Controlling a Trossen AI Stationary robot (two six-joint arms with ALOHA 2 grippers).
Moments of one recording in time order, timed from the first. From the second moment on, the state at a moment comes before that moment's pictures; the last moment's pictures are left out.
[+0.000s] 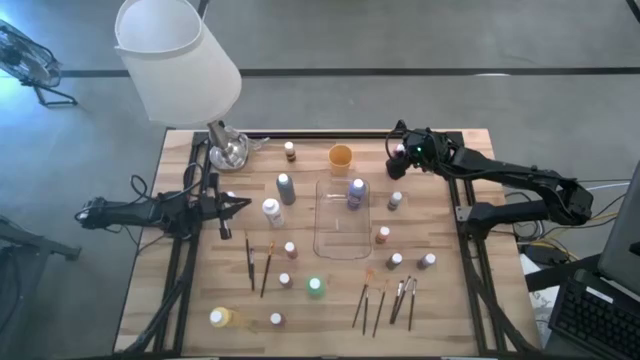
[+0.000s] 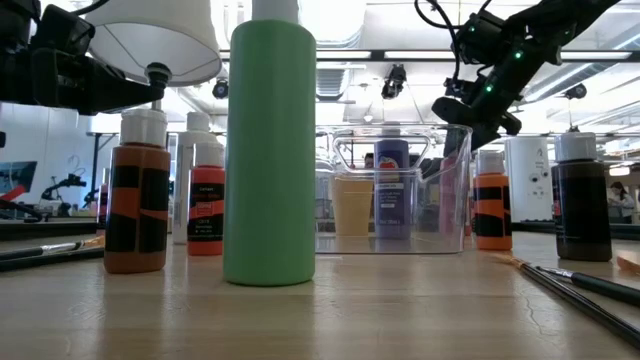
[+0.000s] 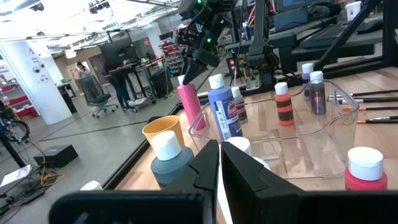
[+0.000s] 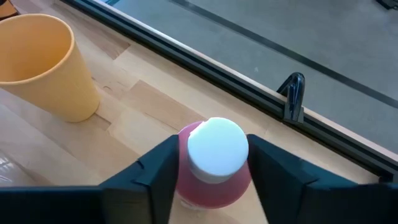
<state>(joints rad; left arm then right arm) -0.08 0.05 0.04 -0.06 -0.34 0.28 -0.57 1.13 0.71 -0.36 0.36 0.29</state>
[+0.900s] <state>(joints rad) -0.08 0.05 0.04 -0.06 -0.34 0.28 -0.57 1.12 0.71 -0.36 0.36 0.30</state>
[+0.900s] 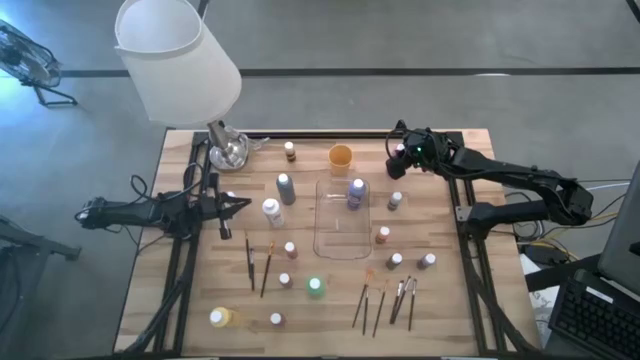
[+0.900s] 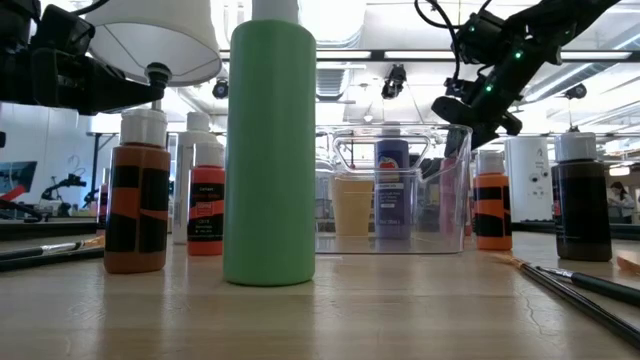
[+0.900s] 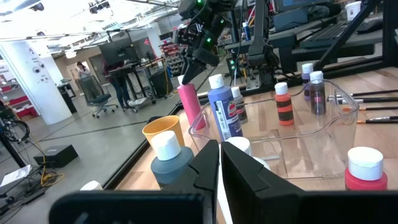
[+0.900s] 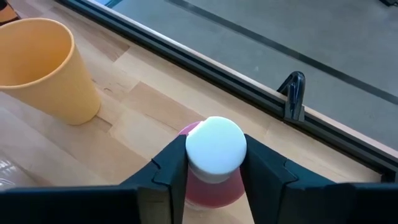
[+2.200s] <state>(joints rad) -0.08 0.05 0.04 -0.06 -0.34 0.28 -0.21 1.12 1.31 -0.63 0.30 0.18</state>
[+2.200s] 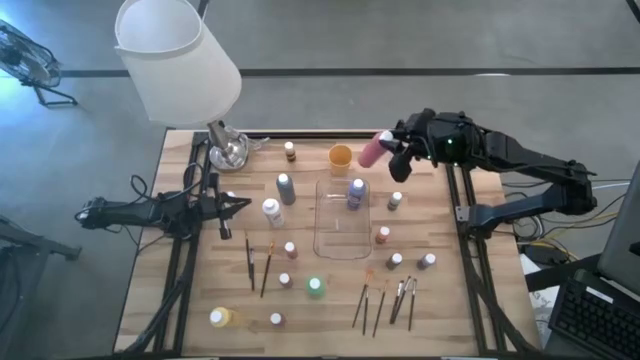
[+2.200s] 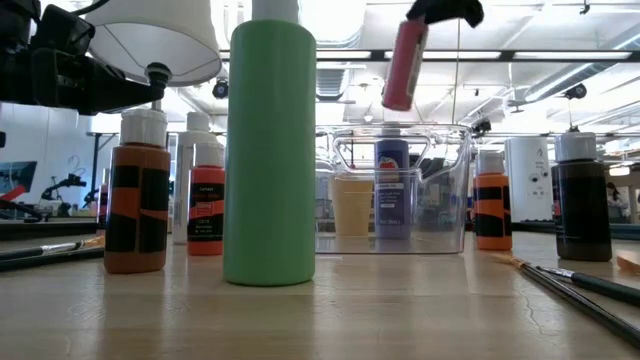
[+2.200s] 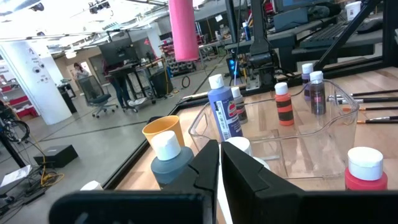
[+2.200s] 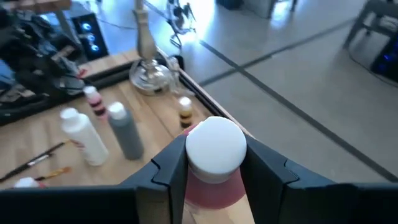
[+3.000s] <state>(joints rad) -0.08 0.05 0.04 -0.06 -0.34 0.28 -0.10 1.43 1.37 -0.54 0.23 0.11</state>
